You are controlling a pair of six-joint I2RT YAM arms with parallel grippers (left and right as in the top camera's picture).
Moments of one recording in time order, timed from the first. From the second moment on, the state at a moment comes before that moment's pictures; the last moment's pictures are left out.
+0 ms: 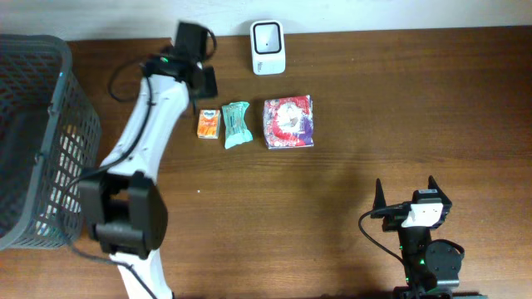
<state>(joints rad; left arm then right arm) -0.20 2.05 1.87 -0.90 -0.19 -0.31 -0.02 0.01 0.01 -0.08 0.00 -0.09</state>
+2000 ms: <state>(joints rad) 0.82 2.19 3.12 -1.60 0.18 -0.47 -0.02 0.01 0.01 -0.08 0.00 -0.09</state>
